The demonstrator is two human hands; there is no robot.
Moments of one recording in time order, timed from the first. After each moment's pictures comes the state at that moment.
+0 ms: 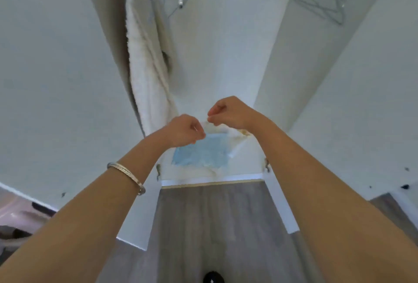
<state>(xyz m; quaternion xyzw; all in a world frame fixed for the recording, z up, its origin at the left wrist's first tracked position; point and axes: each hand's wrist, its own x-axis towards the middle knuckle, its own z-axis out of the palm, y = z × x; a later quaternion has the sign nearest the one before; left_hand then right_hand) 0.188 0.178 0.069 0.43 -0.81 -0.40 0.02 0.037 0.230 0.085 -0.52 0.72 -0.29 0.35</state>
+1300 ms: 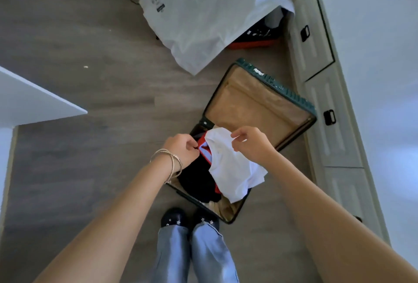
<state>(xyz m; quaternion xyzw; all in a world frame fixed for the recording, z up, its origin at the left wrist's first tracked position) 0.102 0.765 -0.350 -0.13 -0.86 -0.26 -0.42 0.190 0.939 -0.351 0.38 0.80 -0.41 0.22</state>
